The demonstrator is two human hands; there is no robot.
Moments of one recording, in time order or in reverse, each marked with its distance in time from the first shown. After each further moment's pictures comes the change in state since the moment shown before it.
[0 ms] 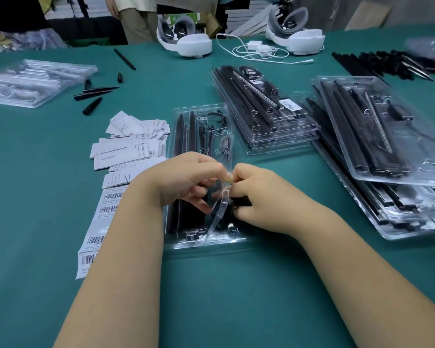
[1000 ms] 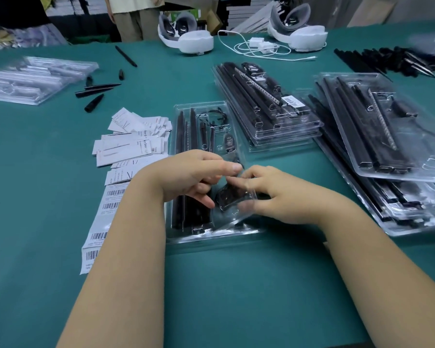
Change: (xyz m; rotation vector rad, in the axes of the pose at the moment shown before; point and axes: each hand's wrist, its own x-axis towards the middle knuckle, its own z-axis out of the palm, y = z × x) left_hand -0.006 0.005 0.002 0.071 -0.021 0.016; right_hand -0.005 0.025 -0.004 0.149 -0.219 0.105
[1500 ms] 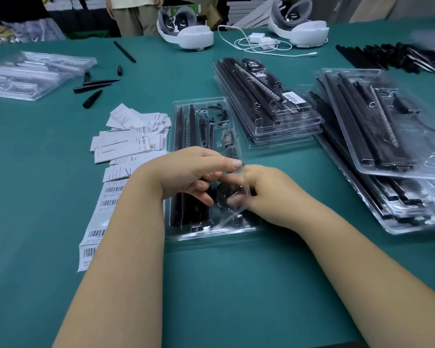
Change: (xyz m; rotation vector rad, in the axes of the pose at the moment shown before) left_hand 0.003 -0.002 -0.001 -0.008 -0.023 0.007; right_hand 0.010 -0.012 0.016 0.037 0.207 -0.001
